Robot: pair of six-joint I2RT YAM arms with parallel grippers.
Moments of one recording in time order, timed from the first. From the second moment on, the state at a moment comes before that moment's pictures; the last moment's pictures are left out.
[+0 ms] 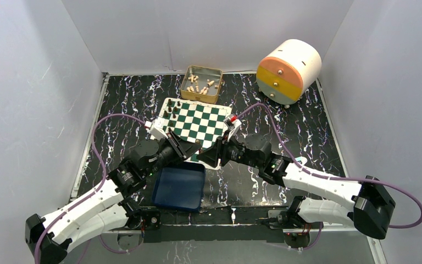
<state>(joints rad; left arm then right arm) -0.83 0.75 0.60 -0.08 -0.07 -1.06 1.00 1.09 0.64 0.31 -0.20 0.65</state>
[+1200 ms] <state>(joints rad) -0.83 0.84 0.91 -0.42 0.19 -0.89 1.01 0.89 0.52 0.39 -0.41 0.05</state>
